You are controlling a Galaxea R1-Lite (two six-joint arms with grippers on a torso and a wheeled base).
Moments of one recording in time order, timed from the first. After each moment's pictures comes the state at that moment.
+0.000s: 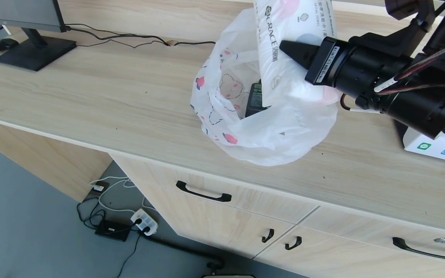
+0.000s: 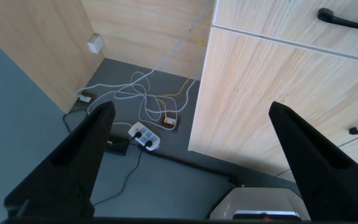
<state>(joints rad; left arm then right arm) 0.00 0.00 0.00 0.00 0.00 0.05 0.63 1.61 -1.19 -0.67 -0.11 0.09</state>
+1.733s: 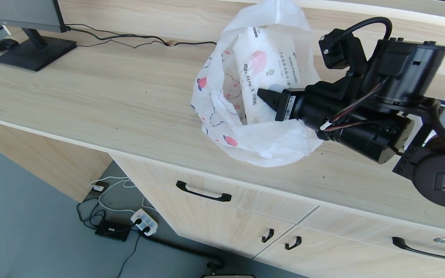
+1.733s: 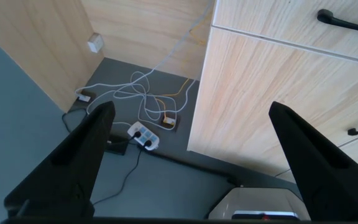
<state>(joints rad) 0.00 0.00 0.00 0.00 0.00 0.05 0.64 1.73 -1.15 -0.65 -0.16 0.07</state>
